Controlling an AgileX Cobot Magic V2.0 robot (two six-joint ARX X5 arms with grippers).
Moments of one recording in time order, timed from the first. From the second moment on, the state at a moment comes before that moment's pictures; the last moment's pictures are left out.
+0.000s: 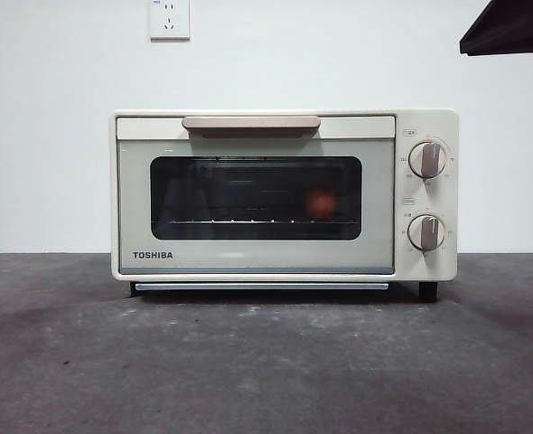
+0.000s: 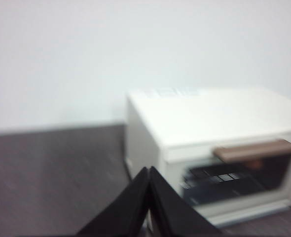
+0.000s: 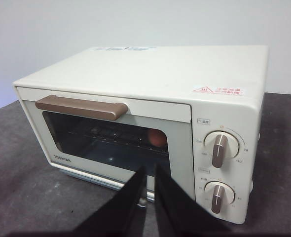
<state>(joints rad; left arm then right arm) -0.12 0.35 0.54 -0.17 0.18 -0.03 0.62 0.60 0.40 0.12 0.13 0.18</state>
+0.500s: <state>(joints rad) -0.03 0.08 0.03 0.05 0.15 0.04 0.62 0.60 0.40 0.12 0.13 0.18</state>
